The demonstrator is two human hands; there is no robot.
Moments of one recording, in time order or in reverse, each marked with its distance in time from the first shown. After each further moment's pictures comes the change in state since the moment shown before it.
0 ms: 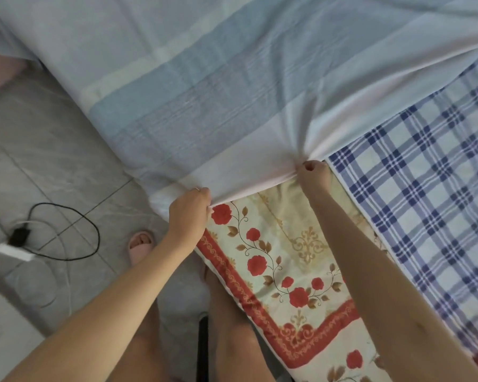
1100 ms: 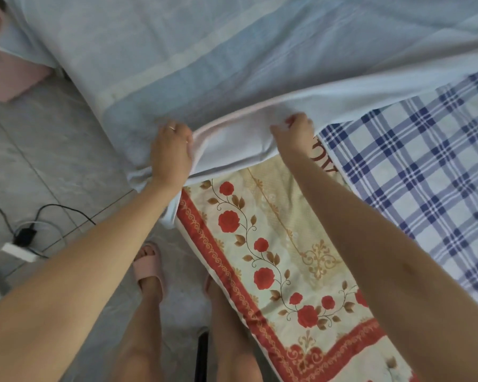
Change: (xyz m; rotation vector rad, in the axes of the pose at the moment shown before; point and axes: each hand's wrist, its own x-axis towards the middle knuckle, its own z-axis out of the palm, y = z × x) left_hand 0.088 -0.043 -0.043 -0.051 0.431 -0.046; right_hand 0.030 -0.090 0.046 -0.026 0.036 -0.309
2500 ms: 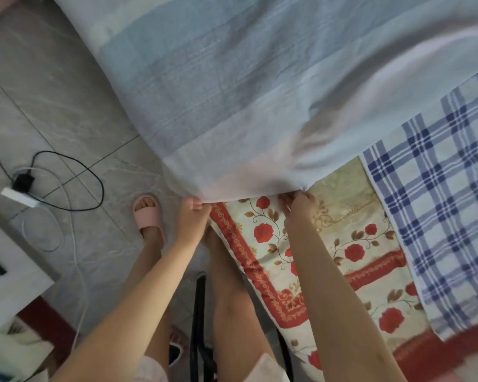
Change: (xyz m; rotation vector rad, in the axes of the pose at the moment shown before) left_hand -0.192 0.015 0.029 -0.799 -0.415 -0.915; right_hand -0.160 0.101 0.009 0.879 0.127 0.920
